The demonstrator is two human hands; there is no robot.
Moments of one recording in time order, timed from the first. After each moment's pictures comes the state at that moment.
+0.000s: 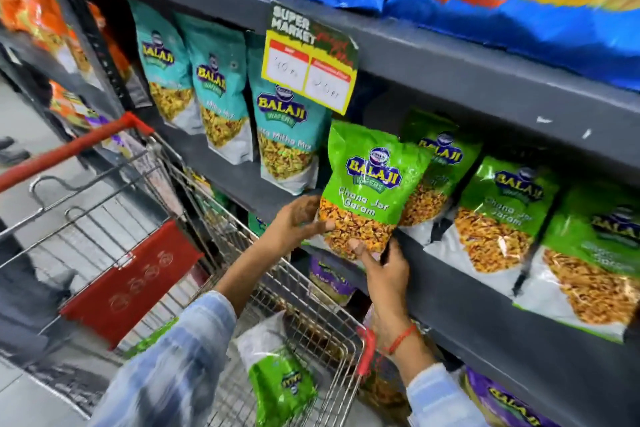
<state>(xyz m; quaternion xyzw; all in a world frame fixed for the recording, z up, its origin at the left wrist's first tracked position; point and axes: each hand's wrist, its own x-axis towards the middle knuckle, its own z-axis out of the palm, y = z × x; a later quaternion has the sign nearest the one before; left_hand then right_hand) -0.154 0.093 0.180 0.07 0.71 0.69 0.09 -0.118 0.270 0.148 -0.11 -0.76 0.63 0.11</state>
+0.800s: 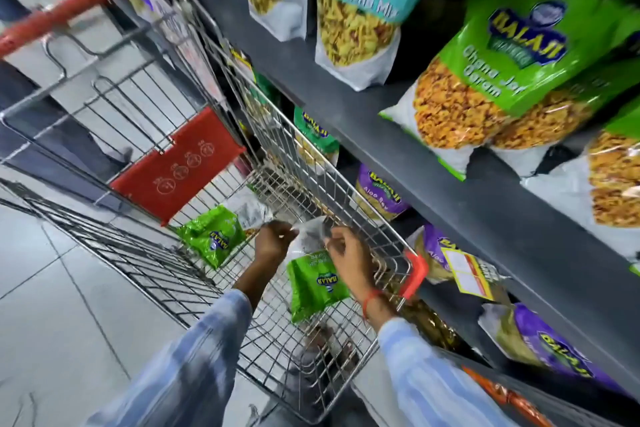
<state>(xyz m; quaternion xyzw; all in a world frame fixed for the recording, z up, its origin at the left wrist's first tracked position) -0.038 0.037 -0.019 -0.37 0.75 0.54 0.08 -0.060 0.196 -0.008 0.02 -0.87 0.46 -0.19</state>
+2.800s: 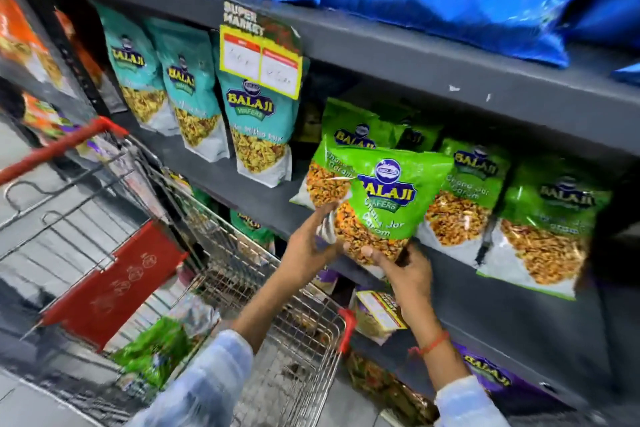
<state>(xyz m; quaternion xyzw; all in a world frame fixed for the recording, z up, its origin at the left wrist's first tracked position) -0.101 0.168 0.172 0.11 0.81 0.57 -0.01 -0.079 0.349 0.163 -0.08 -0.76 0.64 0.11</state>
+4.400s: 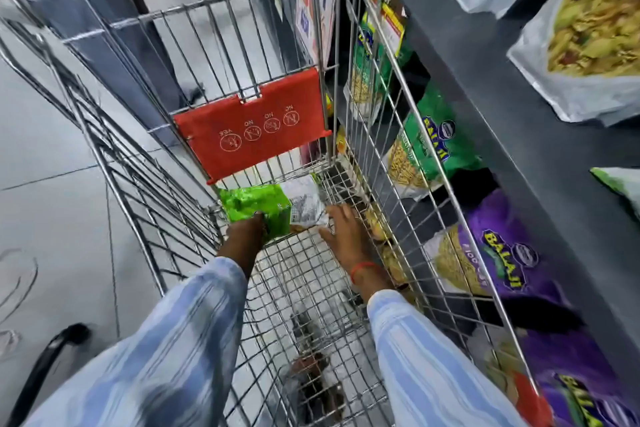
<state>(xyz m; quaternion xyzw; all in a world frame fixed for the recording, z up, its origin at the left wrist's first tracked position) -0.010 -0.106 -0.137 -0.66 0.49 0.58 0.03 -0.129 0.048 -0.138 0.34 -0.87 0.27 -0.22</state>
